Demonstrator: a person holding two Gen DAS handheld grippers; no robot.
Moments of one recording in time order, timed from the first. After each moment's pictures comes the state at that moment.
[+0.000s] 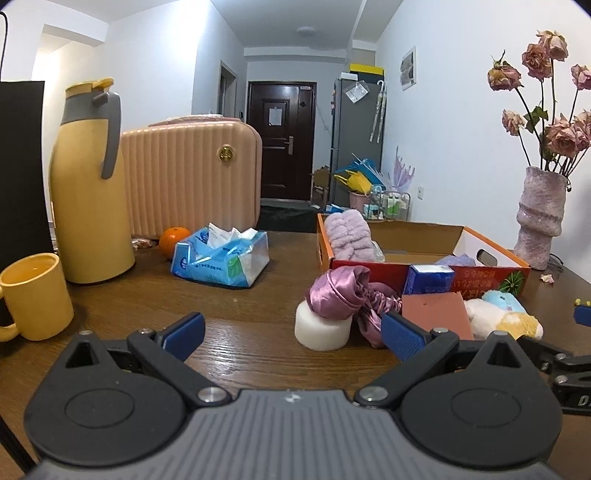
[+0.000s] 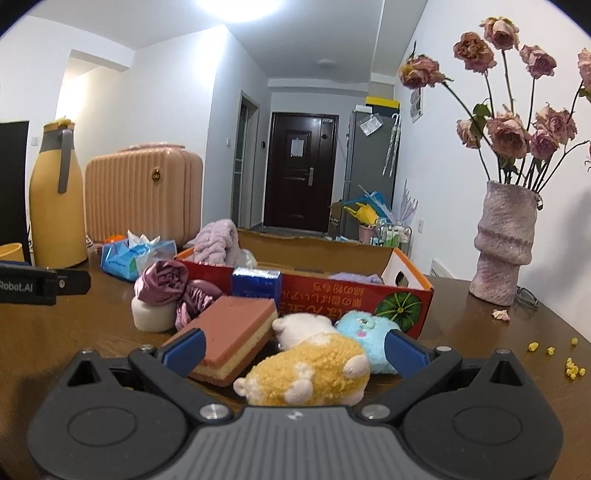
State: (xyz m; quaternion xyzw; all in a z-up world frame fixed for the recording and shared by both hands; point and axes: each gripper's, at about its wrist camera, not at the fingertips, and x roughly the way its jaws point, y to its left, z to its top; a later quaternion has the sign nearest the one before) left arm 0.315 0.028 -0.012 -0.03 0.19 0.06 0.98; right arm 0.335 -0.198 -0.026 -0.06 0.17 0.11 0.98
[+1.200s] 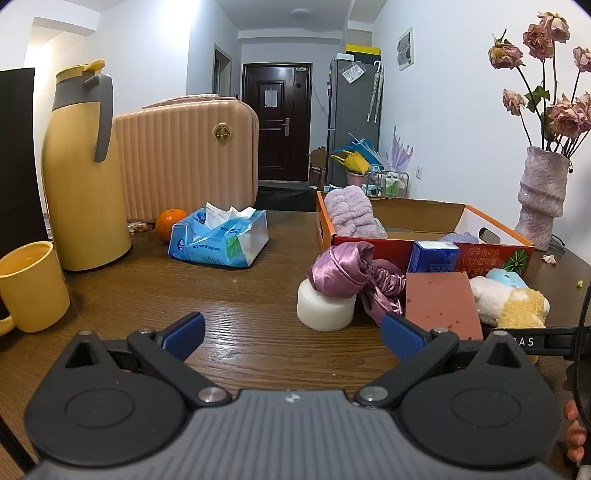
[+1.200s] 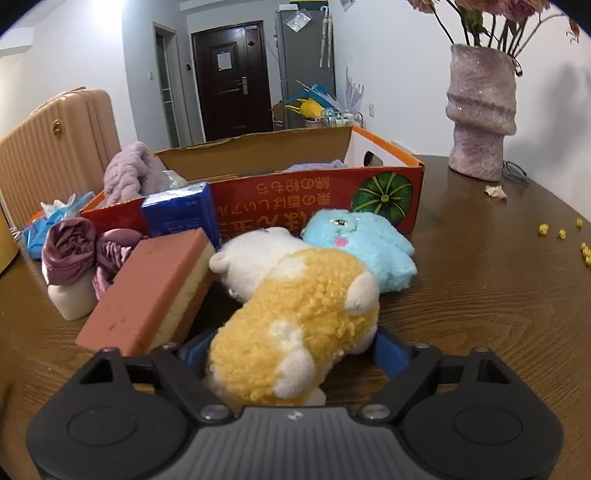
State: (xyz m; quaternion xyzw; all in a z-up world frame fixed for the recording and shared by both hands) left arm 0.323 0.030 -0.020 -0.02 0.22 0.06 0.97; right arm 0.416 -0.199 -0.065 0.04 0.34 0.02 0.94
